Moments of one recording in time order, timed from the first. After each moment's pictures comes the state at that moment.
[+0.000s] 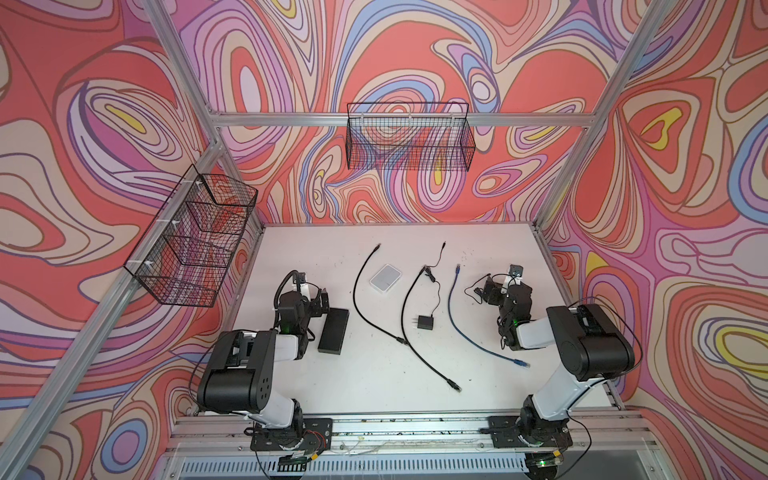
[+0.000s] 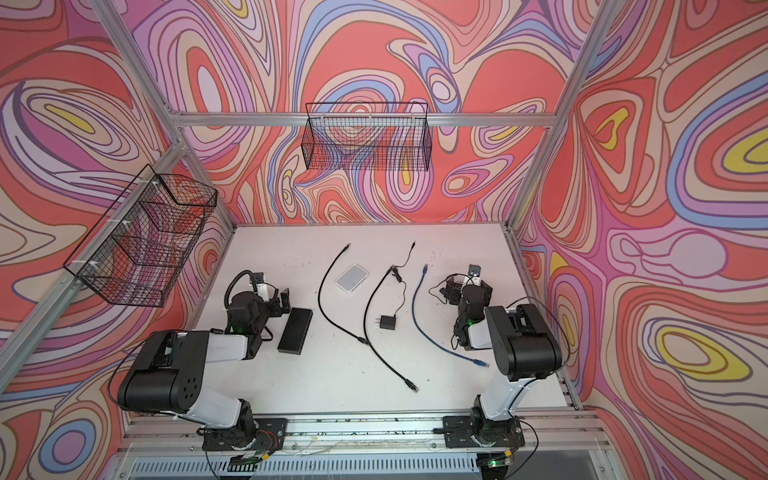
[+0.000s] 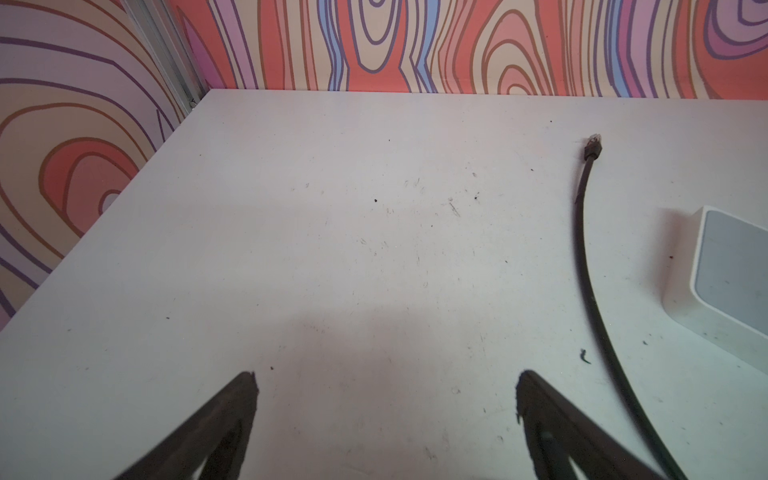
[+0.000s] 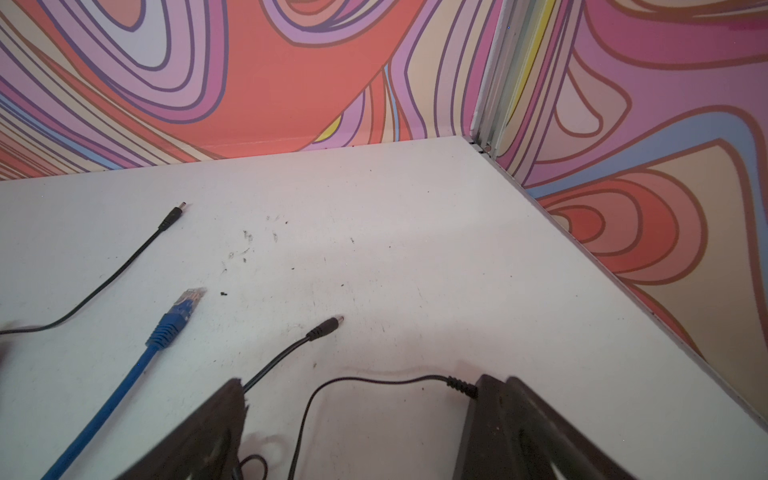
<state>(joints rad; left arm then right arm) 0.01 1.53 0.36 0.77 -0.01 -0.04 0.04 1.72 0.44 0.99 0.26 0.07</state>
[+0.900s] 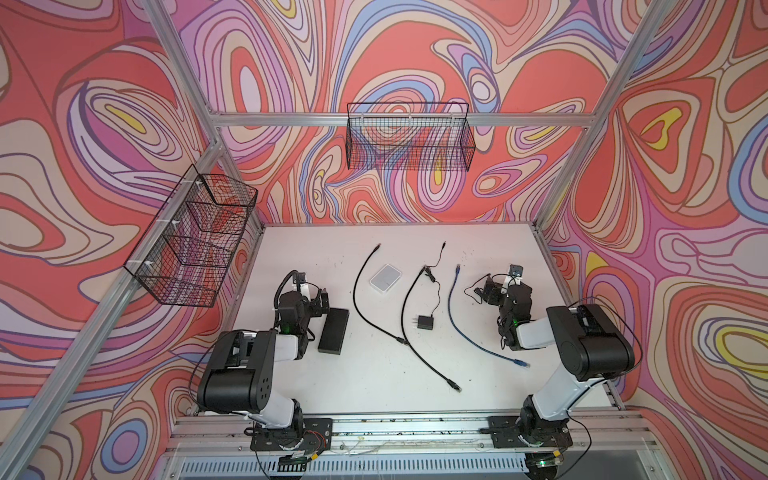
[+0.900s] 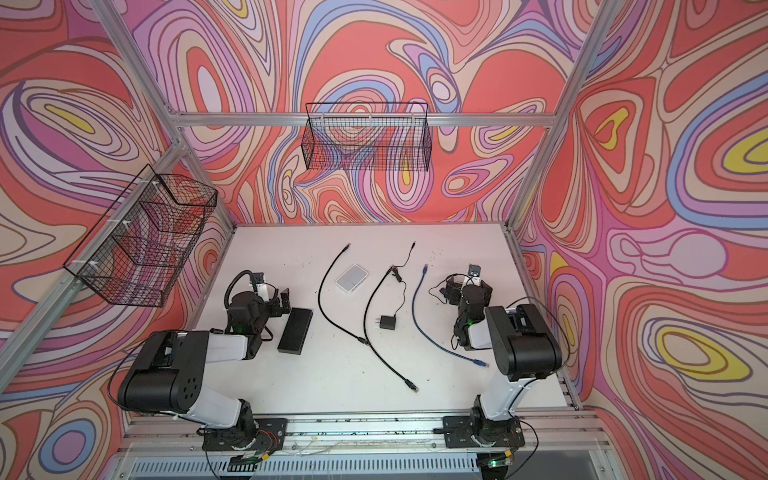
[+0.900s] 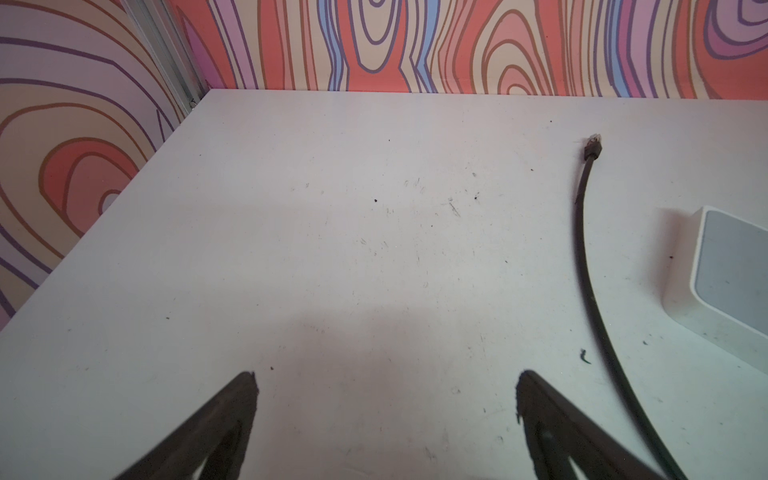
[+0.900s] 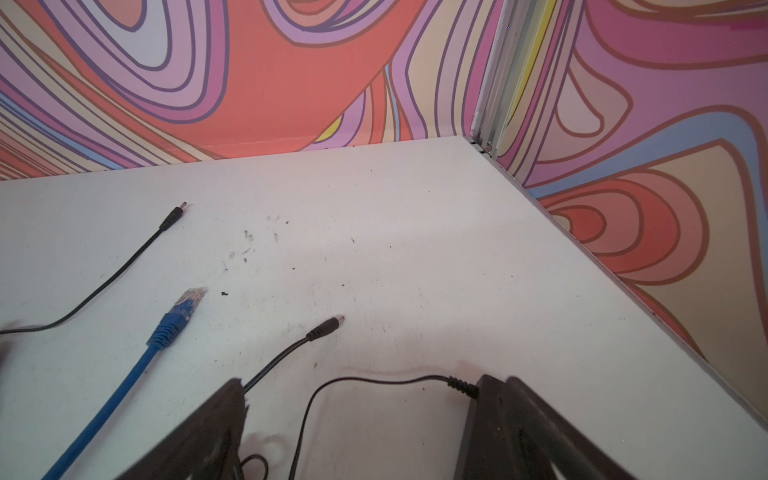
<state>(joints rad) 0.01 1.53 0.36 0.77 -0.01 -0.04 0.04 1.72 0.44 0.99 0.25 0.07</state>
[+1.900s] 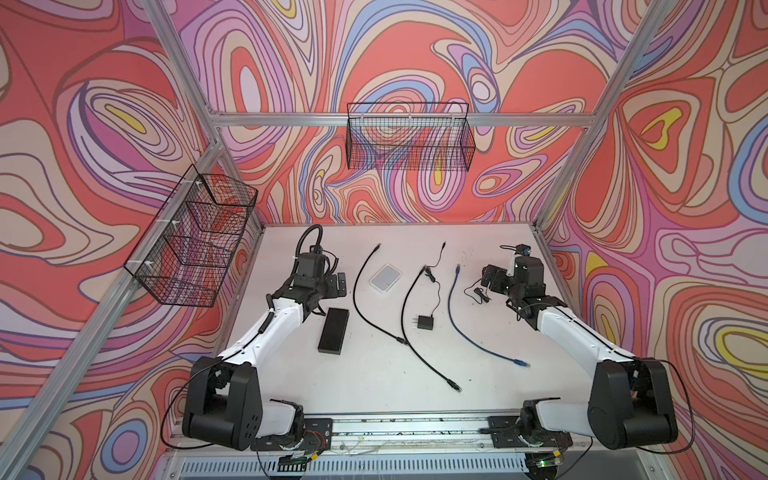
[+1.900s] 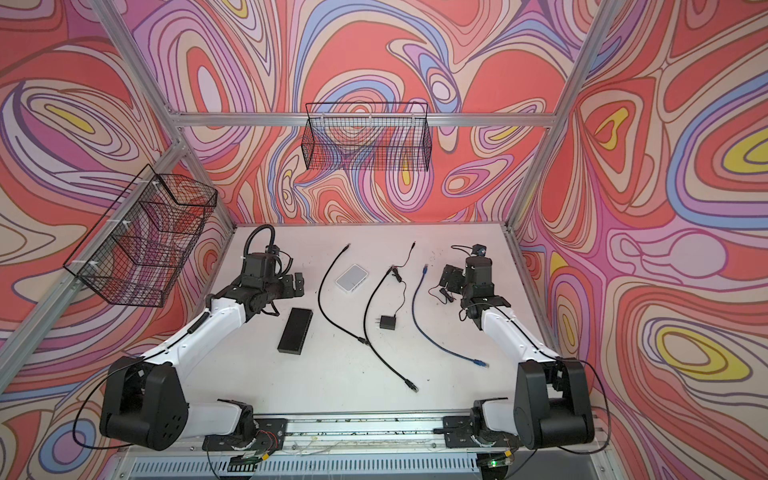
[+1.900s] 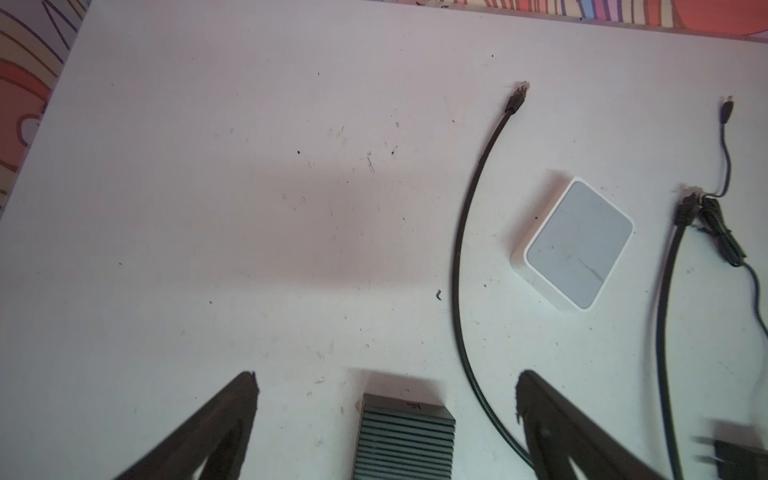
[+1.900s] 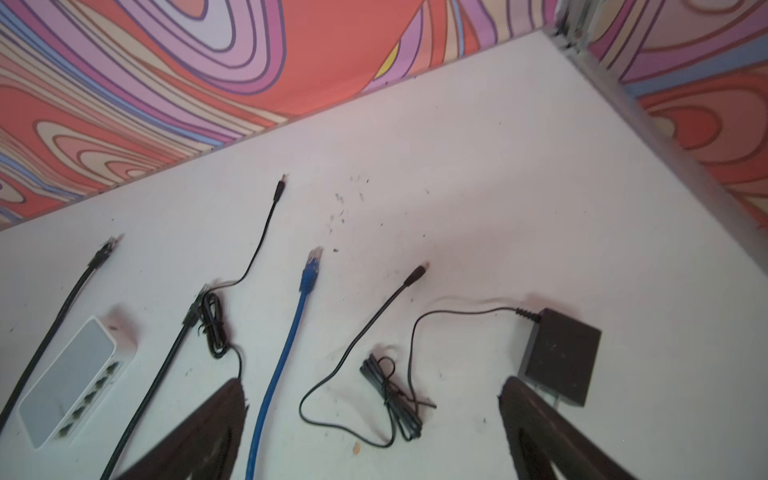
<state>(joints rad) -0.20 1.35 0.96 -0.43 -0.07 -0.30 0.07 1.33 0.79 -0.11 0.01 0.35</state>
